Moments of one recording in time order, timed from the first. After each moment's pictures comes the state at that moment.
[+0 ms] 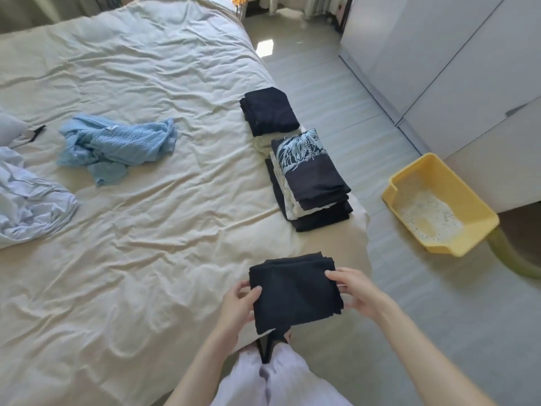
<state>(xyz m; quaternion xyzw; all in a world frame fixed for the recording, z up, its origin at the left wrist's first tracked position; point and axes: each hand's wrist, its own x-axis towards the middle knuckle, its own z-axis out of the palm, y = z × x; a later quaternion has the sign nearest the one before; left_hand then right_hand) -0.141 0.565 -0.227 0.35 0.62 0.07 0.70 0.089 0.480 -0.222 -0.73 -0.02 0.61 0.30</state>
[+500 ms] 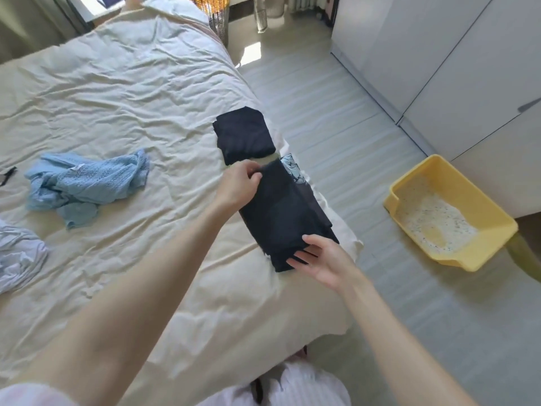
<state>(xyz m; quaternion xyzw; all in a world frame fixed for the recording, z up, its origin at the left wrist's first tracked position) 0.093 0.801 -0.186 0.77 0.50 0.10 0.38 0.185 0.609 -0.214 -0.52 0.16 0.63 0.55</state>
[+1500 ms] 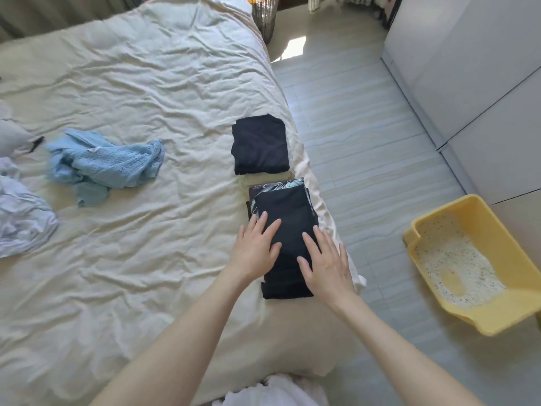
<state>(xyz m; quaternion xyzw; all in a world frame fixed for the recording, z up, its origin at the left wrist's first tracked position) 0.113 0.745 -0.255 0.83 0.49 -0.09 0.26 0.253 0.644 -0.265 -0.78 -0.57 0.24 0.05</state>
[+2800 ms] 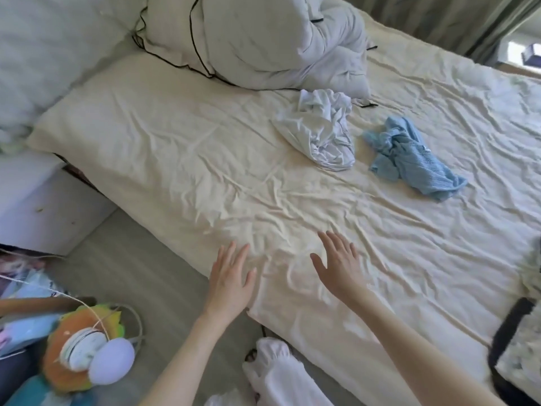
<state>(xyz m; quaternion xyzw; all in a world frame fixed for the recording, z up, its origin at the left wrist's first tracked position) -0.527 0.493 -0.209 0.43 0.83 0.19 0.32 -0.346 0.640 -0.218 -0.48 -0.85 0.23 -0.06</state>
